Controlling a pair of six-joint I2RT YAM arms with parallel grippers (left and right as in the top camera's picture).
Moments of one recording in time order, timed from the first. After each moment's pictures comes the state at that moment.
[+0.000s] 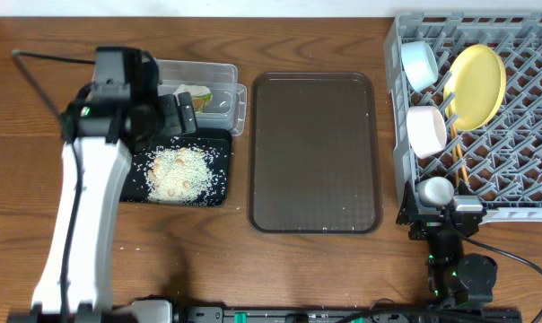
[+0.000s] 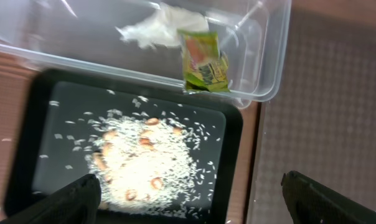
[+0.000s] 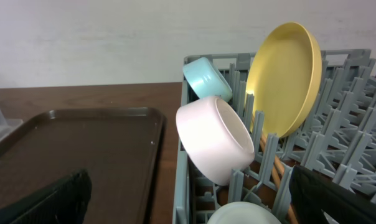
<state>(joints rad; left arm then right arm) 0.00 1.45 1.40 -1.00 0.10 -0.20 0.01 0.01 0.01 -0.07 -0.02 0.07</state>
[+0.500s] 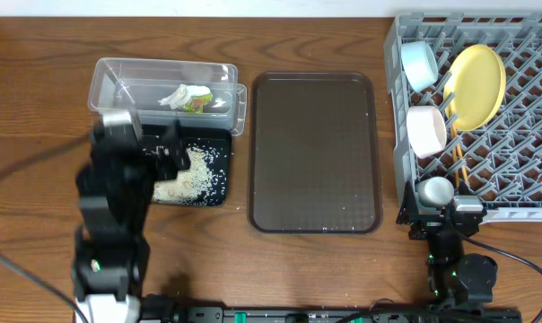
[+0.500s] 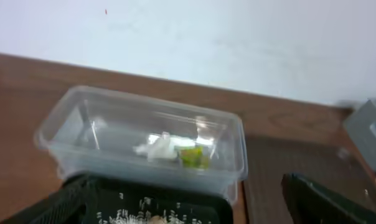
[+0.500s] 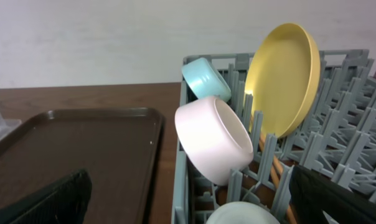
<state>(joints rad) 0.00 0.75 0.68 -0.23 0.04 -0.20 0.01 0.01 0.01 -0.07 -0.01 0.07</state>
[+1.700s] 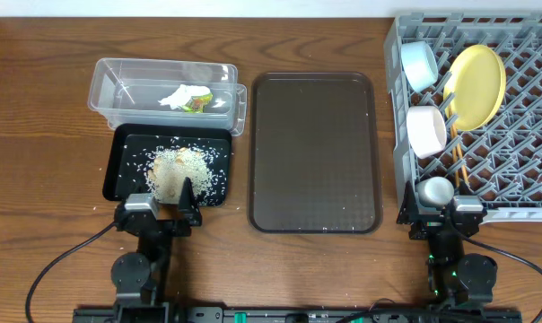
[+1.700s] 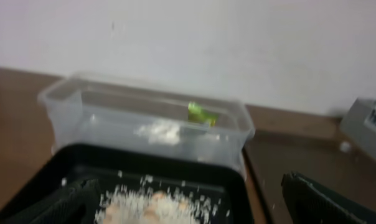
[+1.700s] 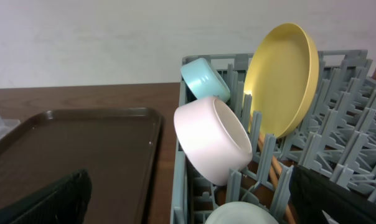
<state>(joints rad) 0.00 0.01 0.01 -0.06 0.04 -0.20 0.01 0.01 0.01 -0.07 -0.01 0.06</state>
